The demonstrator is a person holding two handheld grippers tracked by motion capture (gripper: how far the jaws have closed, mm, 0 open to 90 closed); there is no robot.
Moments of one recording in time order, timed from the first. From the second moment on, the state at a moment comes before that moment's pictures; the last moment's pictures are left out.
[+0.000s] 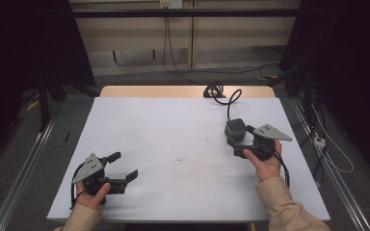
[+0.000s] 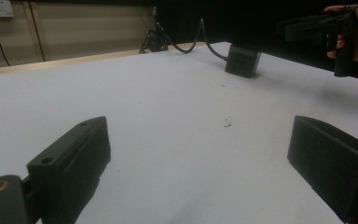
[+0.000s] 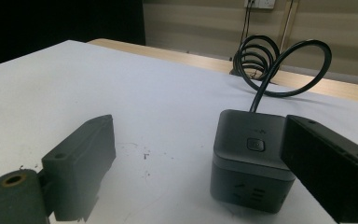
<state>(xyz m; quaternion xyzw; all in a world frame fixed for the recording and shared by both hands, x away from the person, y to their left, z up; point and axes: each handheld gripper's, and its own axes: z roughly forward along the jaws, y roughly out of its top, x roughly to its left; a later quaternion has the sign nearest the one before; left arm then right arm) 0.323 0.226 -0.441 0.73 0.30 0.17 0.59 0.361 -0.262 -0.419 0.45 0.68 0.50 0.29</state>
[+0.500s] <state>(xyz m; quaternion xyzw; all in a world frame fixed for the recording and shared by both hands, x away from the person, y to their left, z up) 0.324 0.226 -0.441 0.73 0.30 0.17 0.59 0.369 -0.261 -0.417 0.45 0.68 0.50 0.29</state>
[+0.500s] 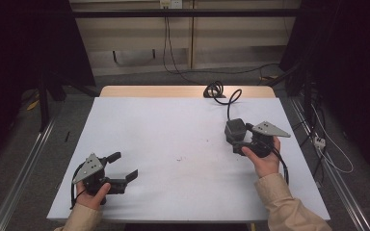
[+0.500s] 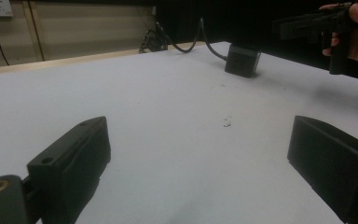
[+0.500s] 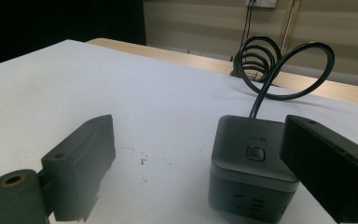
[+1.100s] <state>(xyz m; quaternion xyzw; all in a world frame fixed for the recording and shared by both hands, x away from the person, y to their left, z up) 0.324 0.227 -0.441 0.73 0.30 0.17 0.59 0.381 -0.262 -0.415 0.45 0.68 0.50 0.28</state>
